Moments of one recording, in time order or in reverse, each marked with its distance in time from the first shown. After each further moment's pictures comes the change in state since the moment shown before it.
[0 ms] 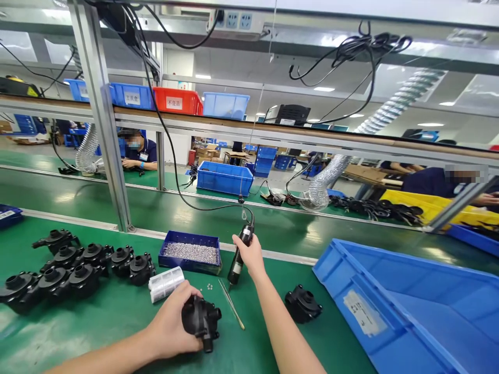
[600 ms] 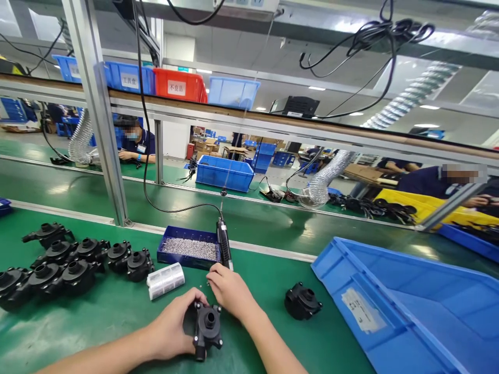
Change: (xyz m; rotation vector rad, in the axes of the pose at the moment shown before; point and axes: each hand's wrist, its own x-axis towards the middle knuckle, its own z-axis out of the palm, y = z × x) left_hand -0.002 -0.002 -0.005 -0.134 -0.236 -0.139; right_hand -0.094 0.014 0.006 -0.823 -0.614 -0.745
